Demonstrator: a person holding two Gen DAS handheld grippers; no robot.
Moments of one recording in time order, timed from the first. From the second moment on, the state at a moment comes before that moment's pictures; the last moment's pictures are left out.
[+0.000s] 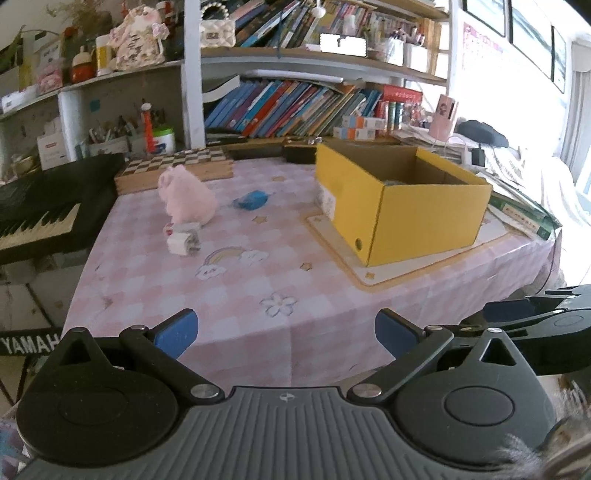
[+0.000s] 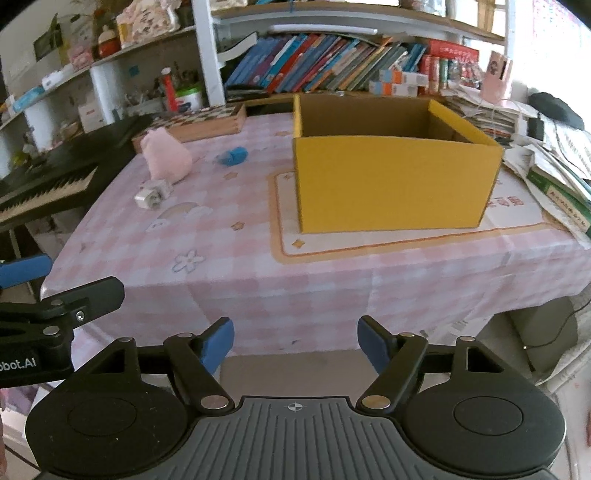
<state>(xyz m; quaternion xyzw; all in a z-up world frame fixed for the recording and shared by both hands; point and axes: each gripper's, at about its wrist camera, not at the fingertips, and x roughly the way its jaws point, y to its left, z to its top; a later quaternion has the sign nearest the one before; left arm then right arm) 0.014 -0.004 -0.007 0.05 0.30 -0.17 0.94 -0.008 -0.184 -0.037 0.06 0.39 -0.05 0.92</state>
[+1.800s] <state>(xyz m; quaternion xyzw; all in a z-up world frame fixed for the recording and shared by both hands) 0.061 0.086 -0.007 -0.01 0.29 -0.06 0.96 0.085 -0.095 -0.030 -0.02 0.38 0.07 0.92</state>
